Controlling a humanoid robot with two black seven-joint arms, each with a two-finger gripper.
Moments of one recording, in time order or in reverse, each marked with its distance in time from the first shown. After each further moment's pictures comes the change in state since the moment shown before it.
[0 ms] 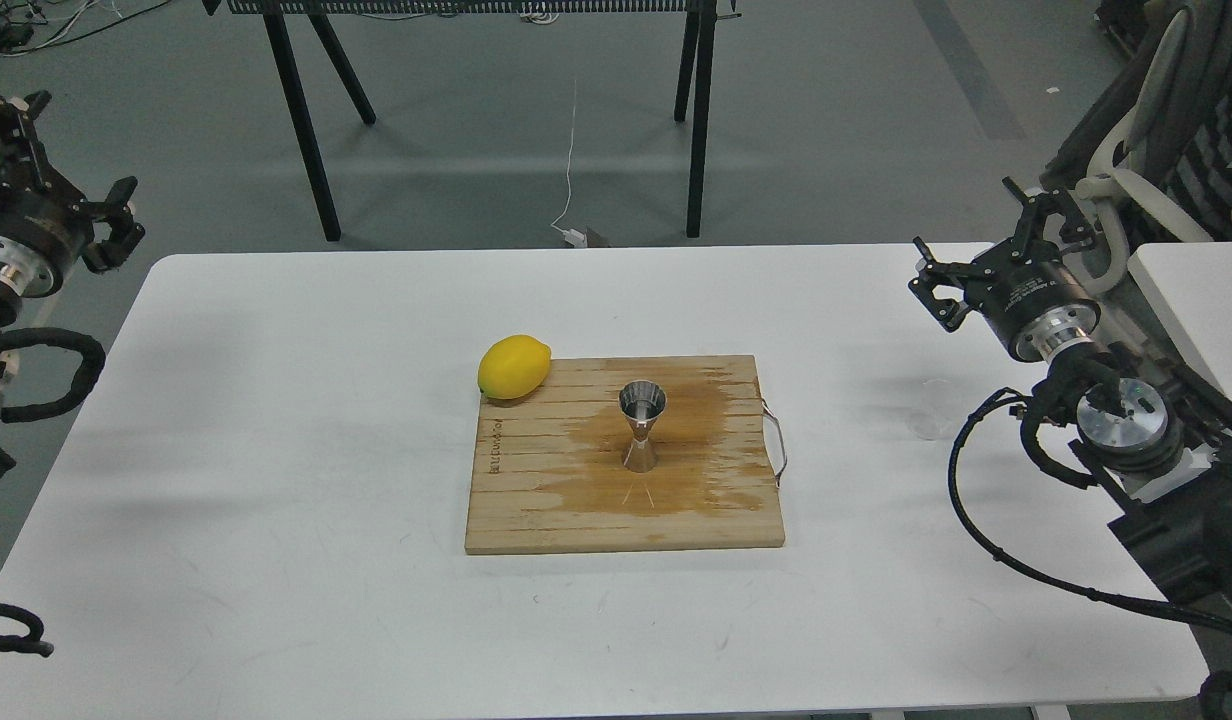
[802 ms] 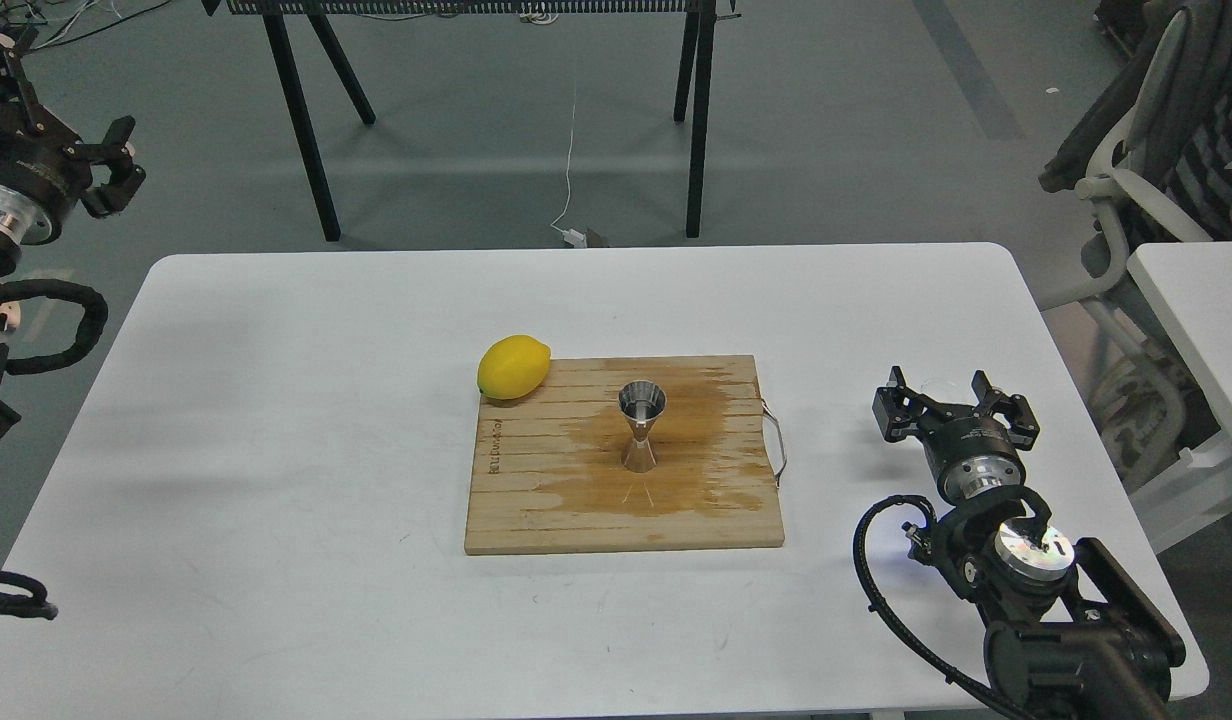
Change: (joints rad) left arm -0.110 -0.004 -0.017 -0.012 -0.003 0.000 -0.012; right arm -0.306 0.403 0.409 0.032 0.258 -0.110 0.006
